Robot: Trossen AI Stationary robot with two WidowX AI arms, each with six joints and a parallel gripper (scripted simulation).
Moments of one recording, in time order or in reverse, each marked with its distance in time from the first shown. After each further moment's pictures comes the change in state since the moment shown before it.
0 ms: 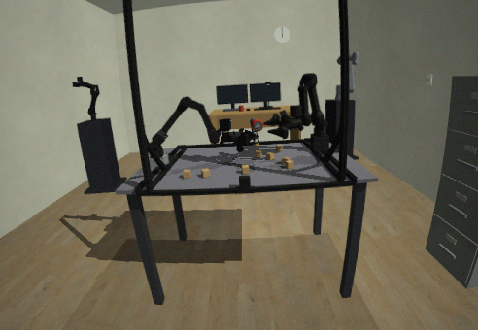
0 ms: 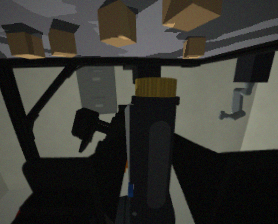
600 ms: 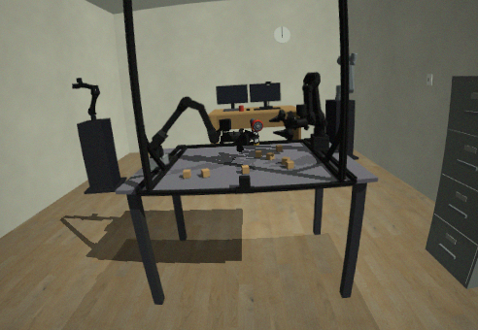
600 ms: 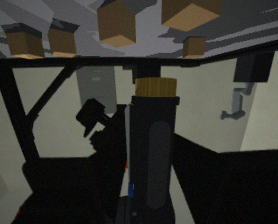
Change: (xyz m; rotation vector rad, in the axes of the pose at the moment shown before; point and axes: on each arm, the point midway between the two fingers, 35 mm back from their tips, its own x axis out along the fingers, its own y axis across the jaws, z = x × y) left arm 0.000 -0.001 0.000 0.000 0.000 -0.001; right arm -0.029 0.008 0.006 -0.324 0.004 -0.003
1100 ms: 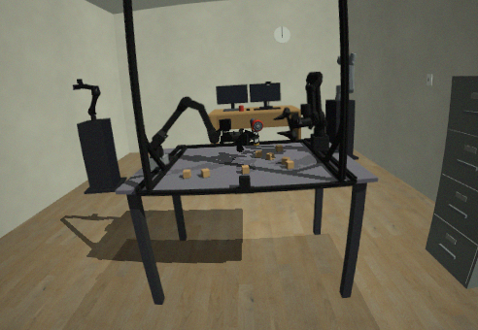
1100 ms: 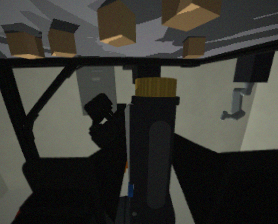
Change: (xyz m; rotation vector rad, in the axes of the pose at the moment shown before) left arm 0.000 0.000 0.000 0.000 0.000 0.000; right arm -0.024 0.001 0.002 -0.267 0.008 -0.004
